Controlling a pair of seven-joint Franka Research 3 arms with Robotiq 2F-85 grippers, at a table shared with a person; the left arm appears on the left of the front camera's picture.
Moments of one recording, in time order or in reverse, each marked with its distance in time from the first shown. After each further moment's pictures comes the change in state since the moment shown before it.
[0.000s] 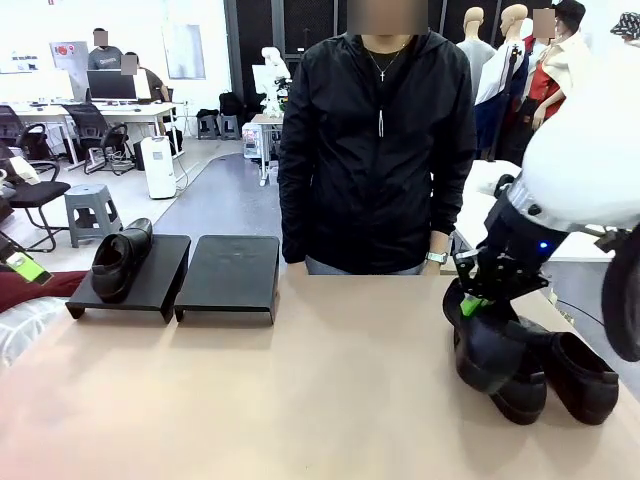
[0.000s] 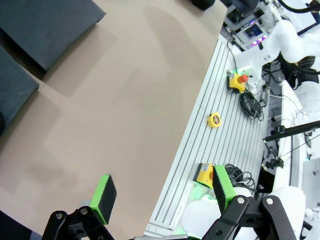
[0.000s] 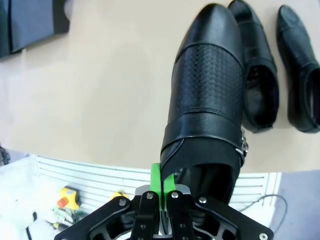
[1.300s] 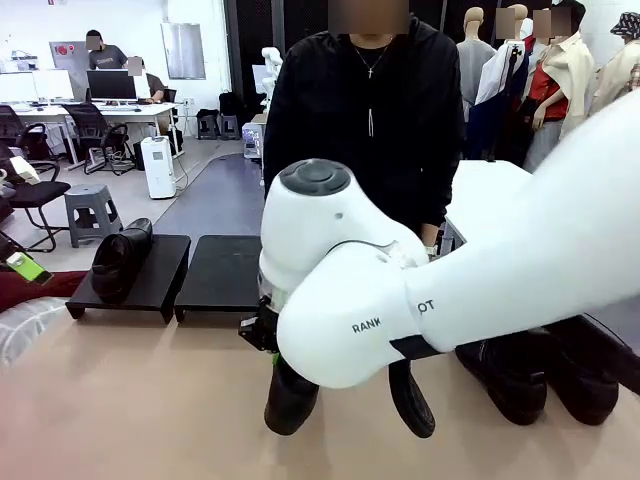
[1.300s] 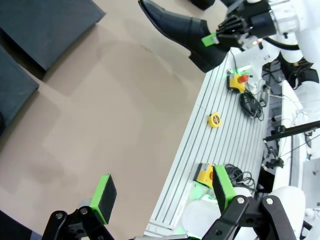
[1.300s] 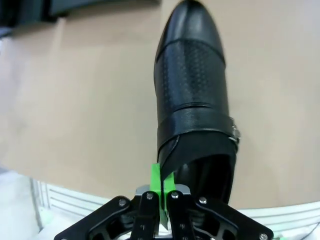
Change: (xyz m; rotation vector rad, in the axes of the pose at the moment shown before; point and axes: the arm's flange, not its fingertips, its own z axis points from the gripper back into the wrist) left arm 0.000 0.000 0.000 0.000 0.000 -0.001; right arm -0.060 0.258 -0.156 -0.064 -0.110 0.079
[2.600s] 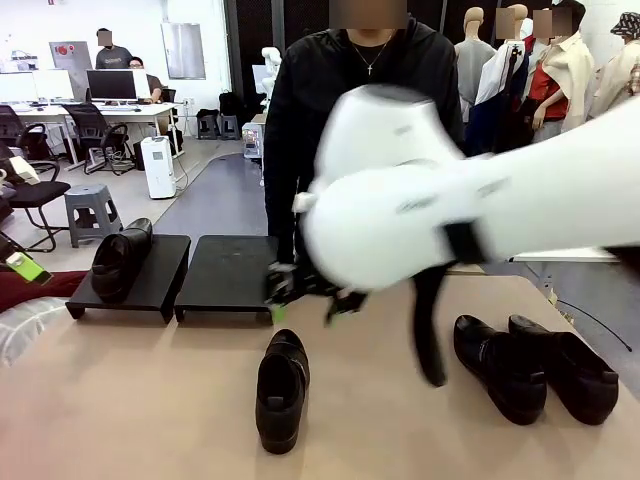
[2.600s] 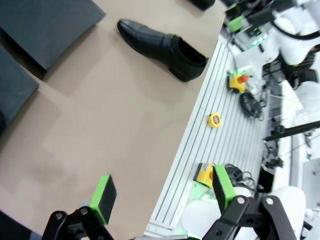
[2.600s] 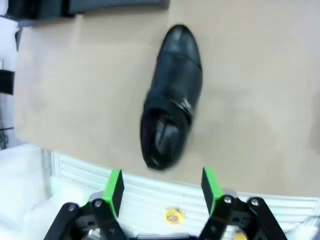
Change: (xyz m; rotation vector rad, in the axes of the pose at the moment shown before) left arm -0.001 0.000 0.000 0.000 0.000 0.002; right arm 0.037 -0.064 0.088 0.157 0.107 0.066
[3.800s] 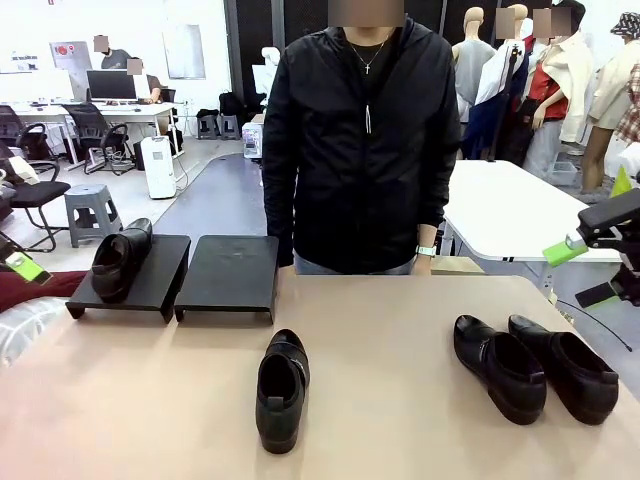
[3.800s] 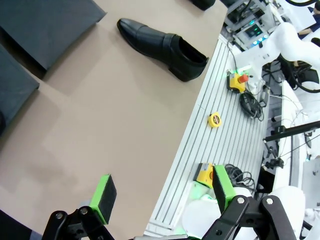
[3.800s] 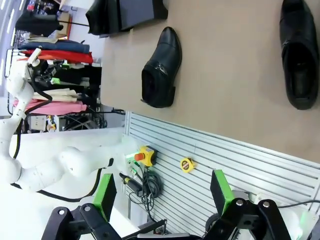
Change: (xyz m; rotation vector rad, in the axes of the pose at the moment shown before) left arm 0.000 0.000 0.000 0.000 0.000 0.001; right arm -0.073 -0.312 0.178 0.520 -0.028 -0.130
